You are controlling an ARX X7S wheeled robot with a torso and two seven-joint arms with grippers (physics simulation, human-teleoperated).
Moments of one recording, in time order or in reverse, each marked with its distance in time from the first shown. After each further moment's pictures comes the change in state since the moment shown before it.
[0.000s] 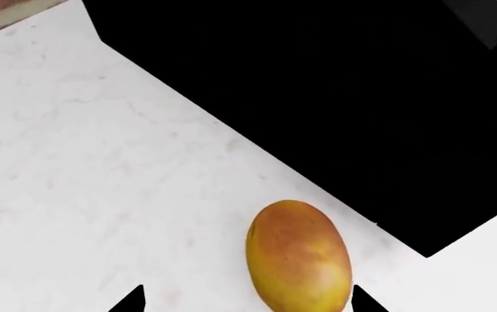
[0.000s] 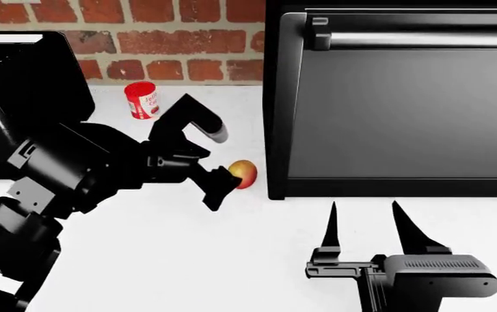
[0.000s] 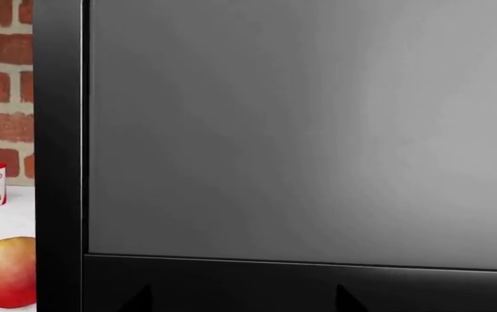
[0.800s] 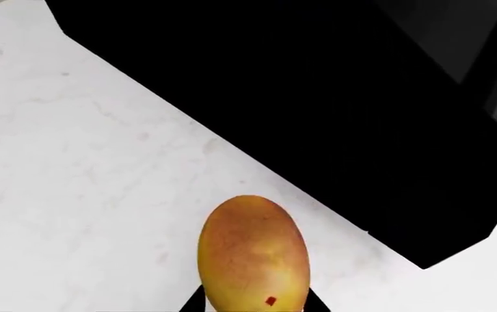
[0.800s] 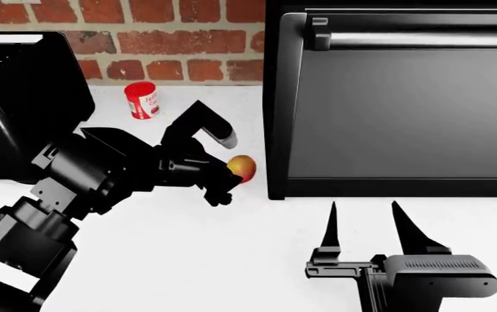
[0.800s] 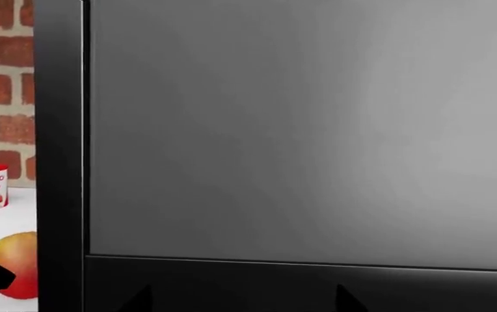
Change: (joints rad) left arm 0.000 0.051 0.044 -0.092 0.025 0.069 0.049; right arm 0.003 0.009 -0.009 0.005 0.010 -0.011 0.009
